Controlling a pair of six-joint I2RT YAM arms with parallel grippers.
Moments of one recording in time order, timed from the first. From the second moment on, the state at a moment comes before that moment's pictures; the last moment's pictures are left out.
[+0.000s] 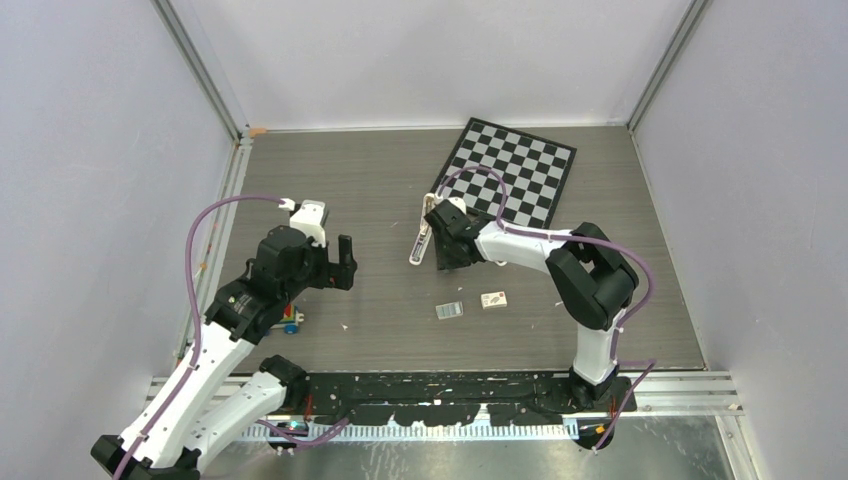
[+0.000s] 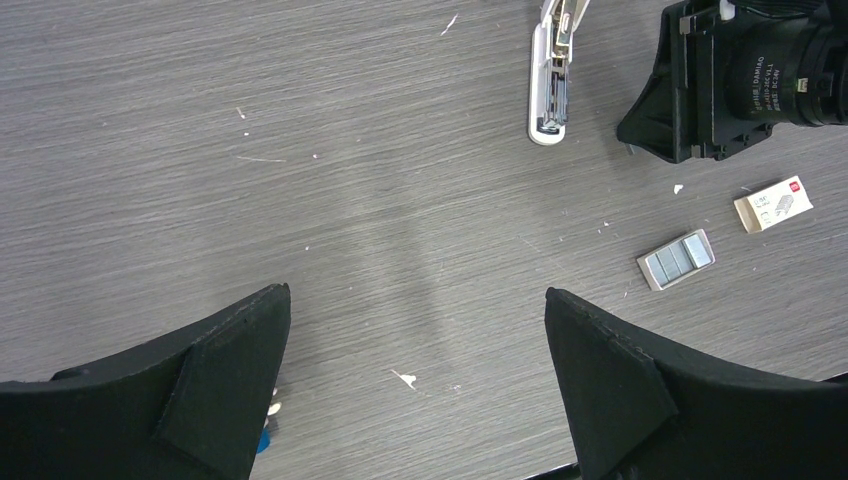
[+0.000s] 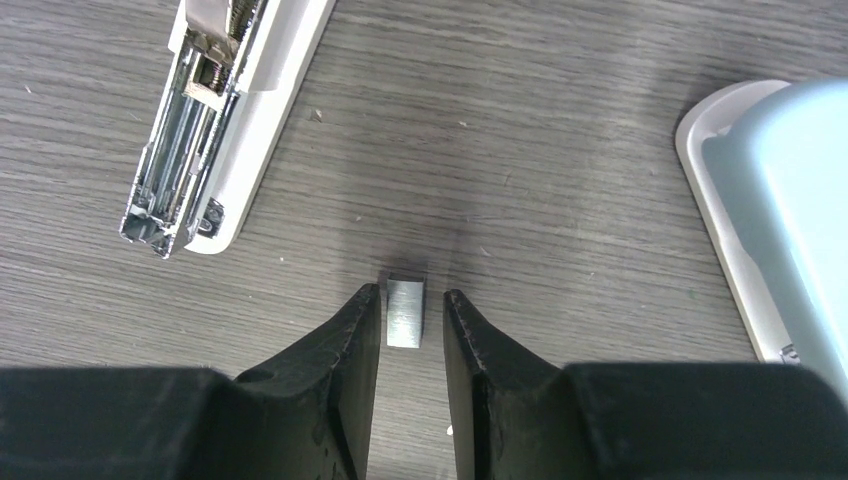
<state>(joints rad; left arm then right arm) -0.51 0.72 0.85 -0.69 -0.16 -0.23 0.76 1.87 1.20 -0.40 0.21 0.55</state>
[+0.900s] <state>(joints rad) -0.51 0.72 0.85 -0.69 -0.15 -0.23 0.76 1.93 1.26 -0.43 0.22 0.53</state>
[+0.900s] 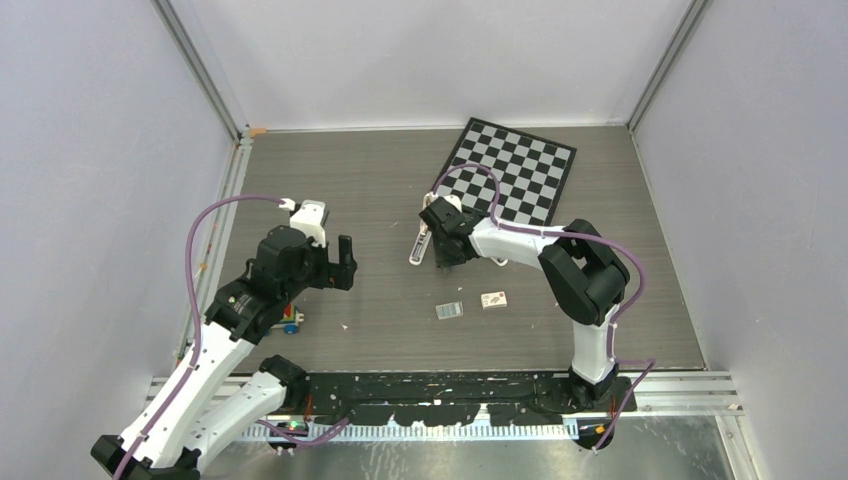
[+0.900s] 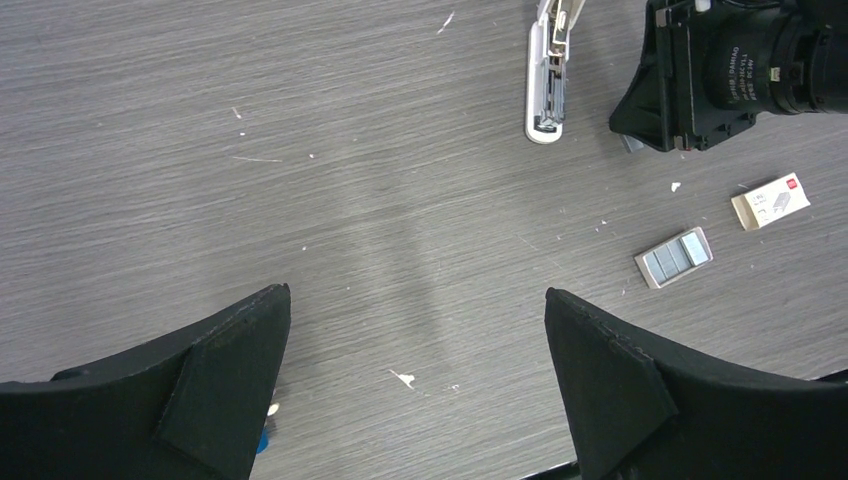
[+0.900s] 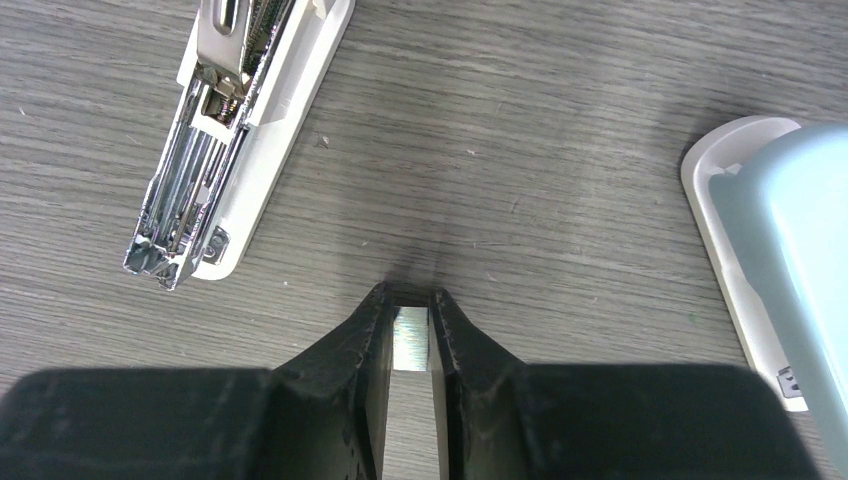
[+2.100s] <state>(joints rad) -0.51 1.56 0.91 -0.21 0.05 -0.56 0.64 1.68 1.13 -0.40 0.15 0.50</state>
